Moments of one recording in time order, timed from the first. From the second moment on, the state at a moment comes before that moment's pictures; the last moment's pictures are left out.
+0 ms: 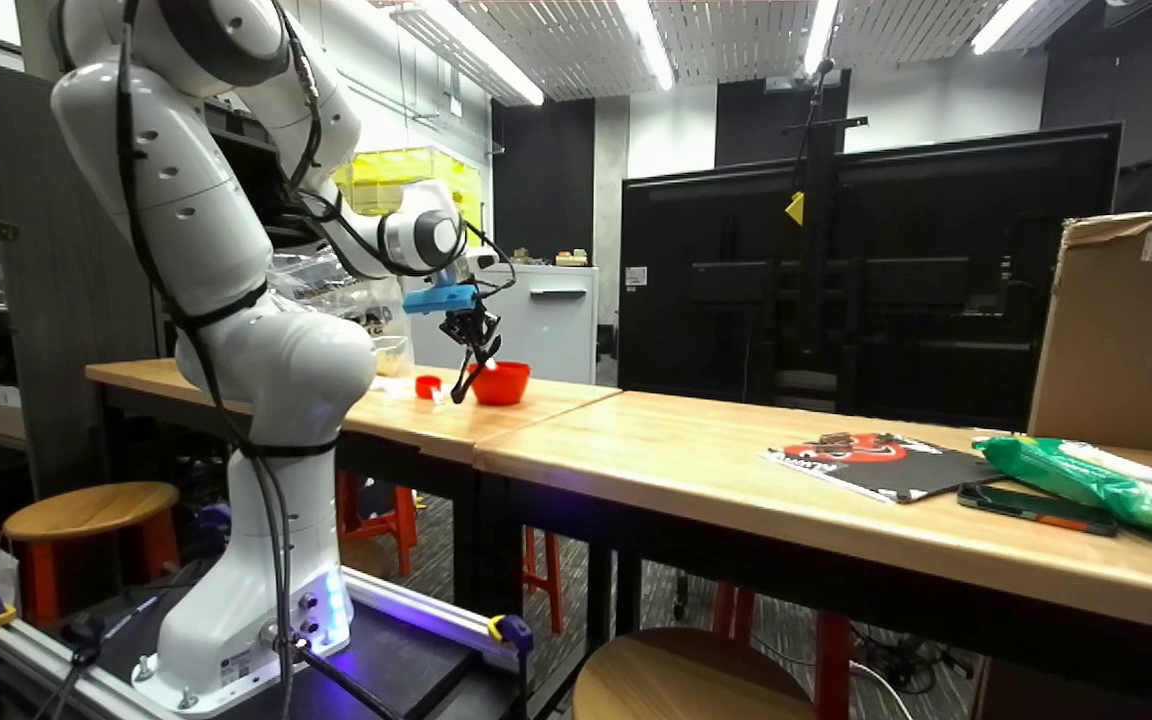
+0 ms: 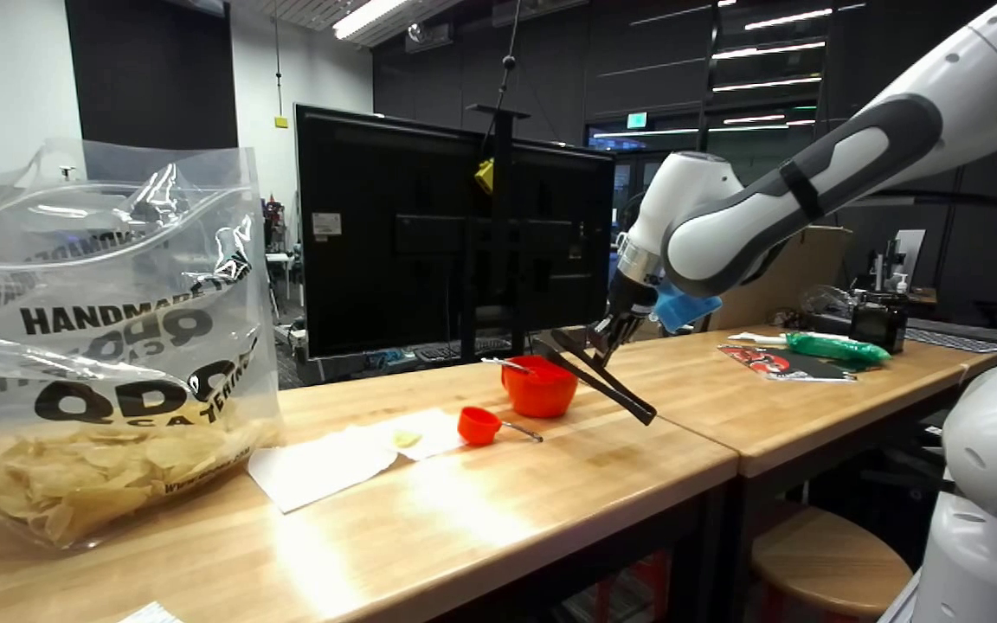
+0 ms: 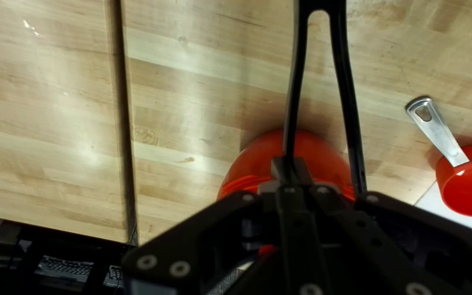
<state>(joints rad) 0.06 -0.52 0.07 -2.70 -0.12 2.64 0.06</state>
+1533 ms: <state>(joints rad) 0.06 -0.46 0.05 -2.69 -0.08 2.70 0.03</state>
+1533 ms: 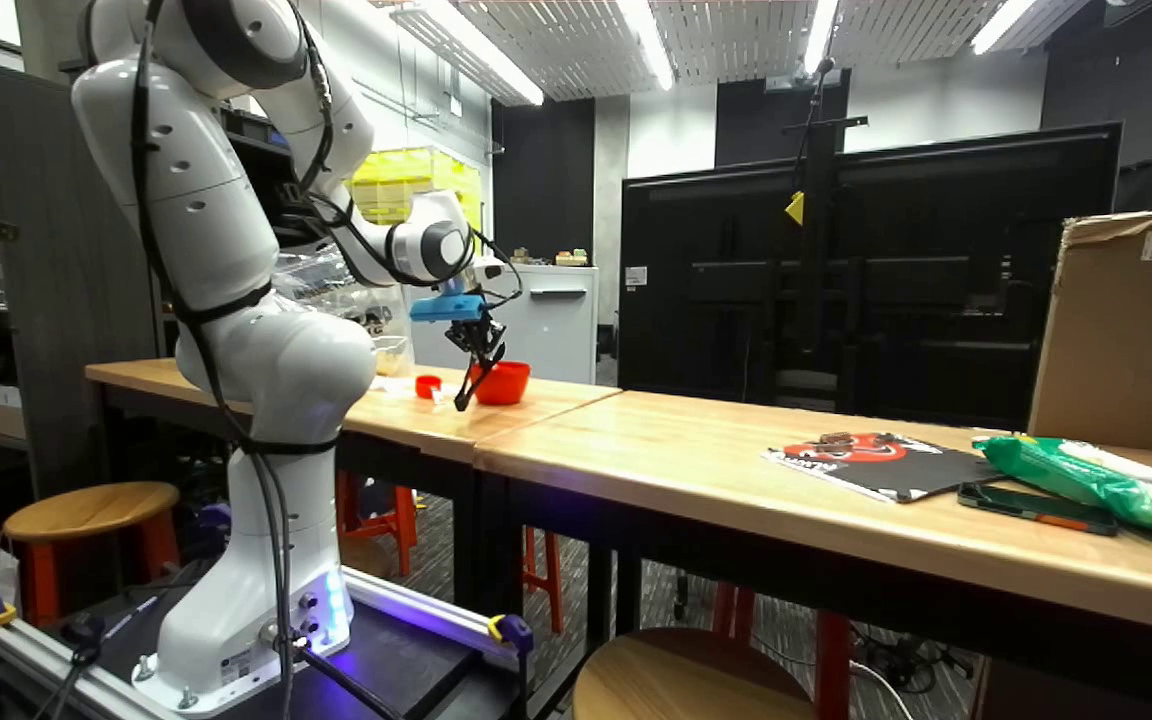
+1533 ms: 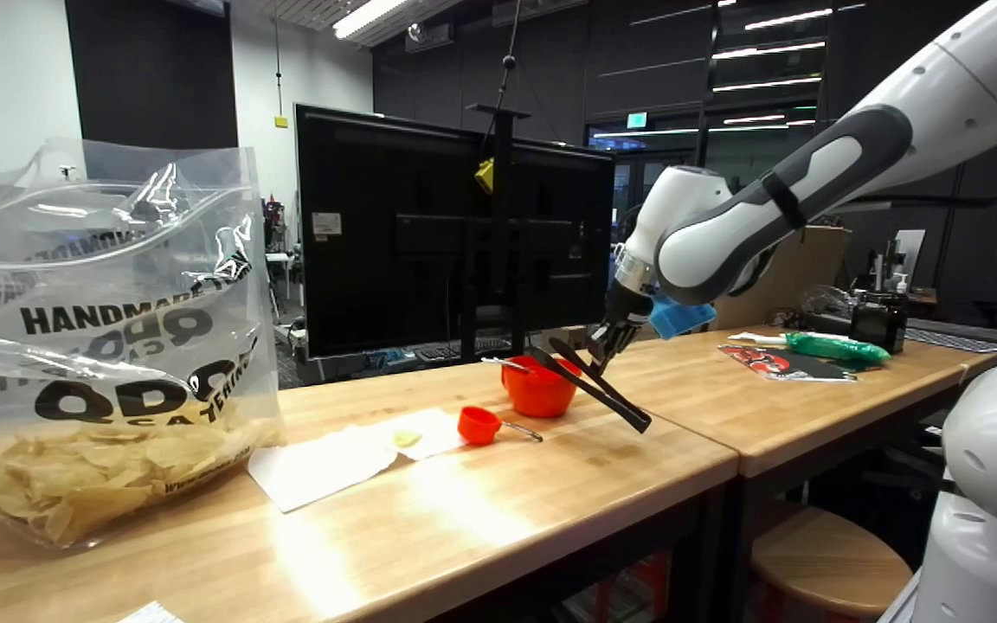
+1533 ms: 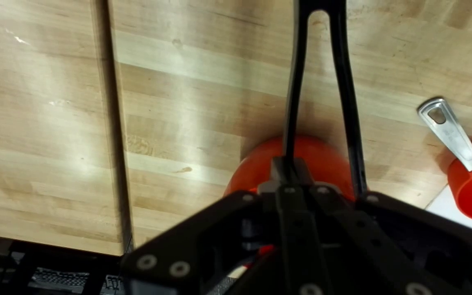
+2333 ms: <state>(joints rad) 0.06 -0.46 0.05 -2.69 -0.08 2.70 0.02</state>
